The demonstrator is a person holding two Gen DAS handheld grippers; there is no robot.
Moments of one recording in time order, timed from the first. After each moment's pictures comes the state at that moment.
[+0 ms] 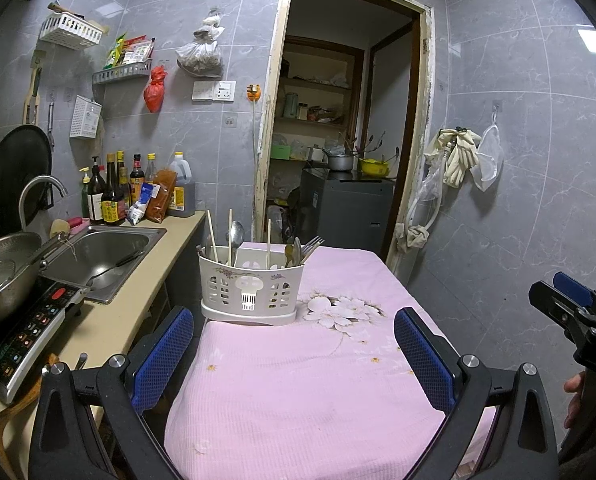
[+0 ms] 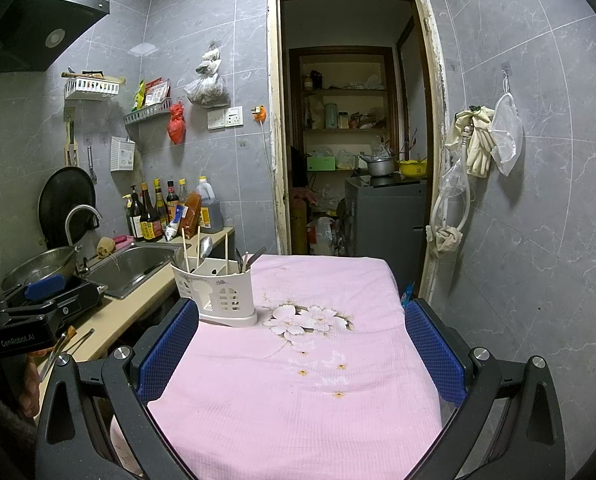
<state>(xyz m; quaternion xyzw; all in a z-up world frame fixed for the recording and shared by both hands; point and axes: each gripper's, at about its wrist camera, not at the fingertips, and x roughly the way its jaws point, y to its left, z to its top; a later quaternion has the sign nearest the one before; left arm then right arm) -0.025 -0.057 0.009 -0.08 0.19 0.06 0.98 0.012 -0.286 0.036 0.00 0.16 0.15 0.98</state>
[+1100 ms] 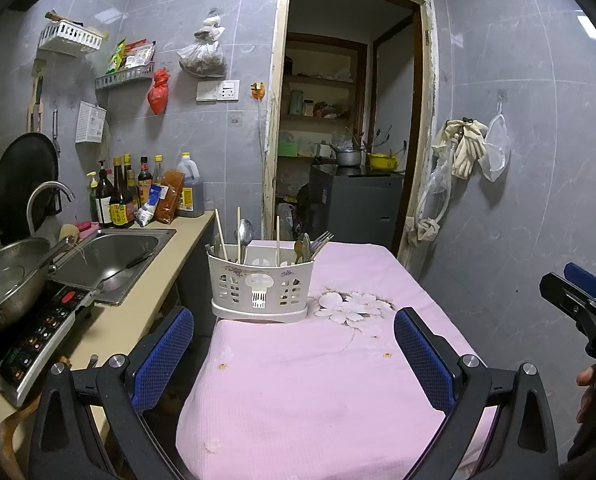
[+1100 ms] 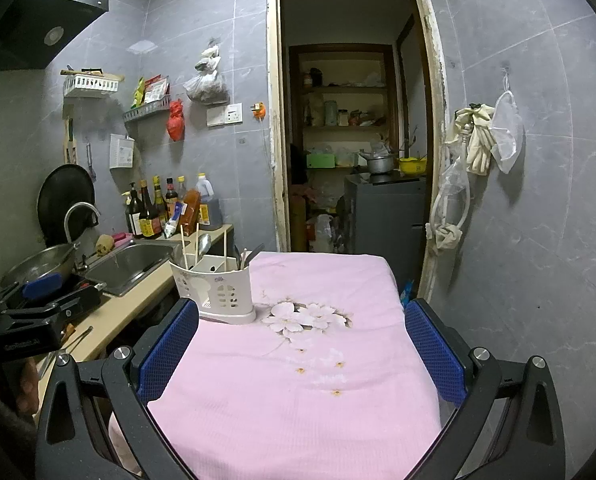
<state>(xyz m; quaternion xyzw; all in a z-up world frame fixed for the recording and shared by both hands) -0.028 -0.054 0.004 -0.06 0.20 0.08 0.98 0.014 -0.286 0.027 0.00 0.16 0.15 0.98</state>
